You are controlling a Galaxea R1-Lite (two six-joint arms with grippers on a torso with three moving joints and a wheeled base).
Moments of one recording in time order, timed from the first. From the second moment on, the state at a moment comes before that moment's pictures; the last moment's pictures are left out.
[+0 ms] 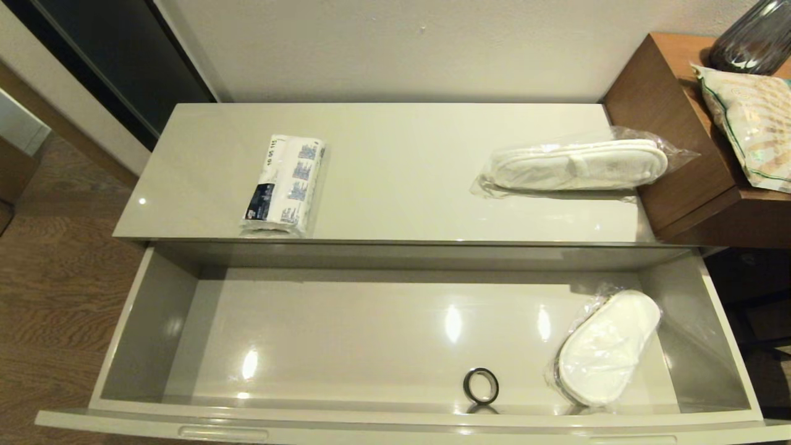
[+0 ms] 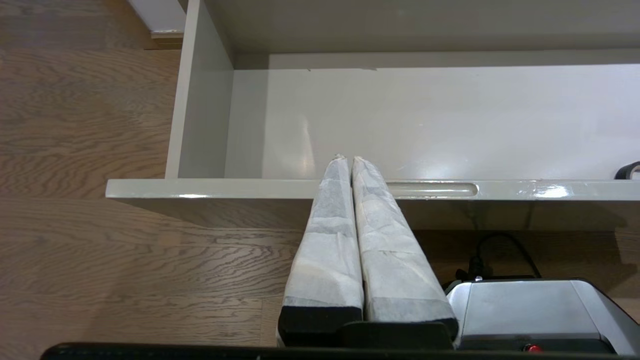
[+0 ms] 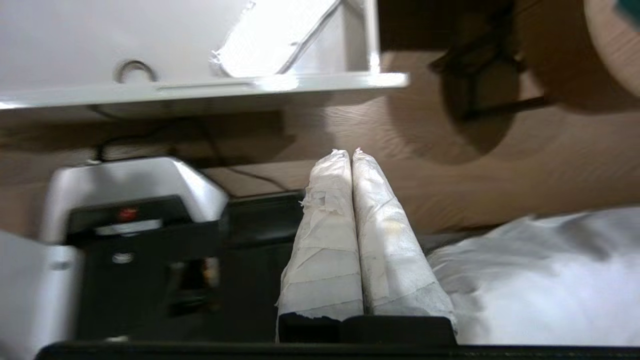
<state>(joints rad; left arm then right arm) 0.00 0.00 0.00 0.02 -0.01 0.06 -0.01 0.22 -1.20 1.35 -0.20 -0.03</state>
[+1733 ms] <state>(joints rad) 0.00 0.00 0.00 0.02 -0.01 0.06 0.00 0.00 0.00 0.00 0.00 -0.03</state>
